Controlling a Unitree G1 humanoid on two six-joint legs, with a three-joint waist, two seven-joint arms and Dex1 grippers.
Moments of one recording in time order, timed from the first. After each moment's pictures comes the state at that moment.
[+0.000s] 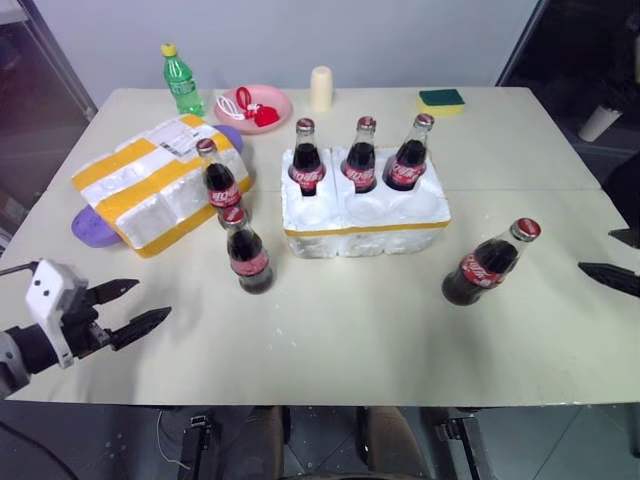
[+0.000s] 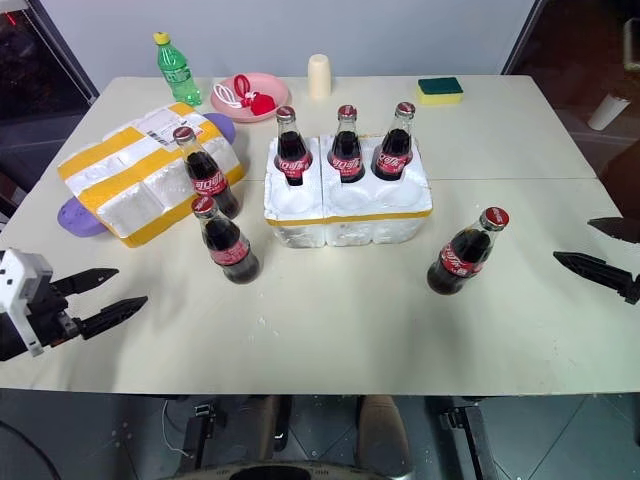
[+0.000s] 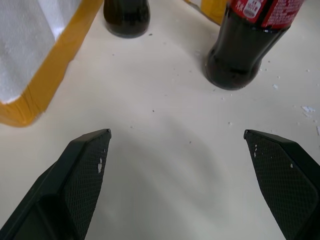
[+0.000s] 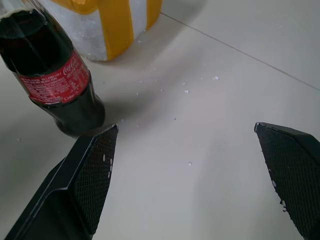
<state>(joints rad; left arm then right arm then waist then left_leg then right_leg) 0.30 0.83 0.59 -0.31 -0.62 0.54 -0.95 -0.02 -1.15 -0.63 0.29 0.48 0.36 1.28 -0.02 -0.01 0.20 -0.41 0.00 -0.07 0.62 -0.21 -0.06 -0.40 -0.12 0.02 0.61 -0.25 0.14</state>
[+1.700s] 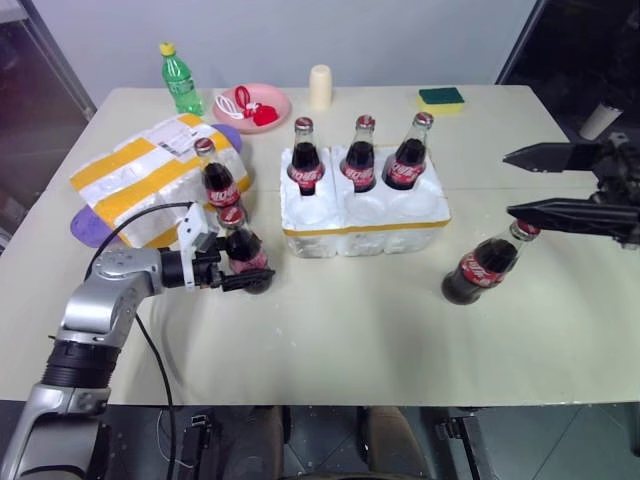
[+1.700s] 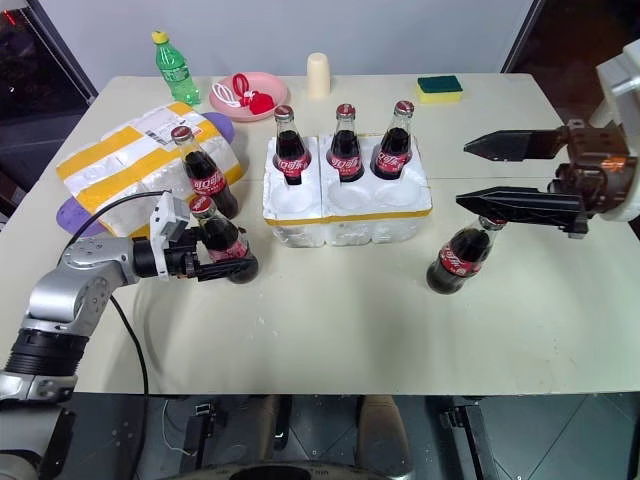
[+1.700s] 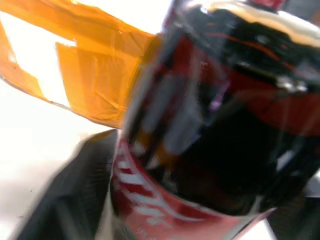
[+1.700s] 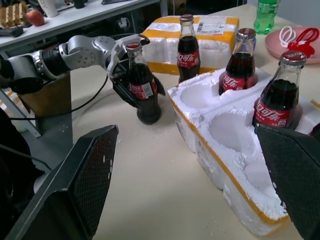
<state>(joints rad) -0.40 0.69 -0.01 0.06 -0.48 0.41 -1.16 -0.55 -1.19 -0.39 -0.15 0.95 0.92 1.24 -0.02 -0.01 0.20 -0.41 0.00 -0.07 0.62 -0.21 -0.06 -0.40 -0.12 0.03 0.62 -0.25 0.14</state>
